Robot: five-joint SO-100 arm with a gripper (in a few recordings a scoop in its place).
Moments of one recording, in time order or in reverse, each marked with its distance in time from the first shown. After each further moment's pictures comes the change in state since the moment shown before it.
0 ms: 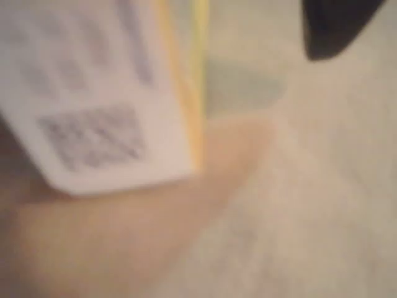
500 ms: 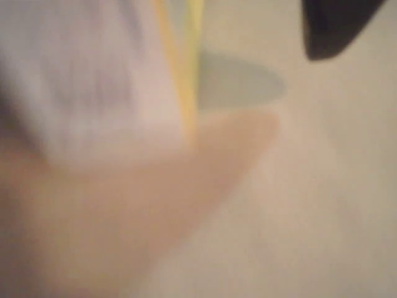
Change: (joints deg) arm -2.7 0.0 -0.1 -0.1 0.0
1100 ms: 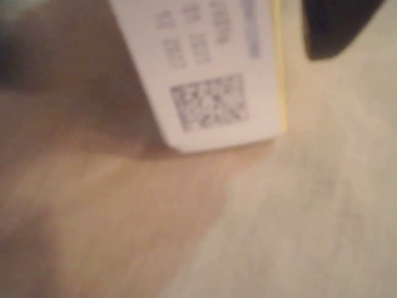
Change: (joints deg) arm 0.2 -0.1 -4.7 0.3 0.0
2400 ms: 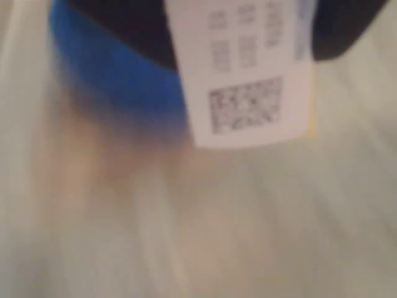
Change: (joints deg) arm 21.7 13.4 -18.3 15.5 -1.6
